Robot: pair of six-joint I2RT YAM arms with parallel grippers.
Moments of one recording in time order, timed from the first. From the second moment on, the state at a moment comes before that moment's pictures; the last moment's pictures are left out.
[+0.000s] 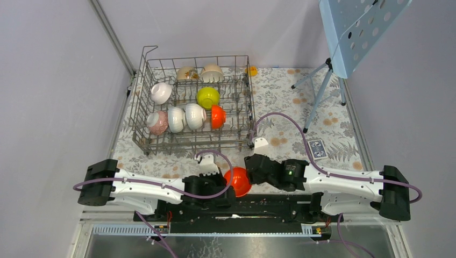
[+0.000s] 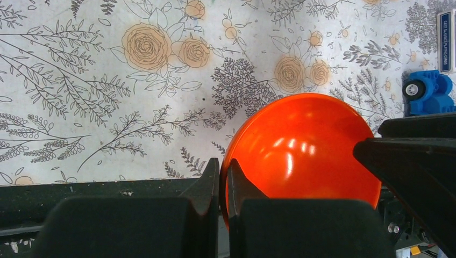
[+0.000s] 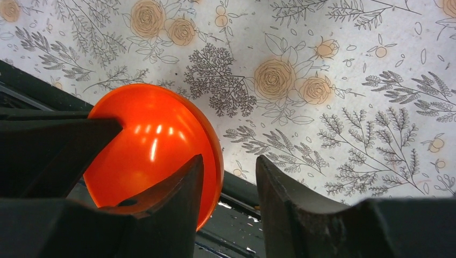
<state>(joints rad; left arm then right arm) -1.55 1.22 0.70 -0.64 -0.81 -1.59 1.26 1.14 0.77 -0.57 0.41 0.79</state>
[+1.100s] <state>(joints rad) -1.55 1.24 0.75 -0.65 -0.79 -1.55 1.26 1.15 0.80 -0.70 0.42 0.76</state>
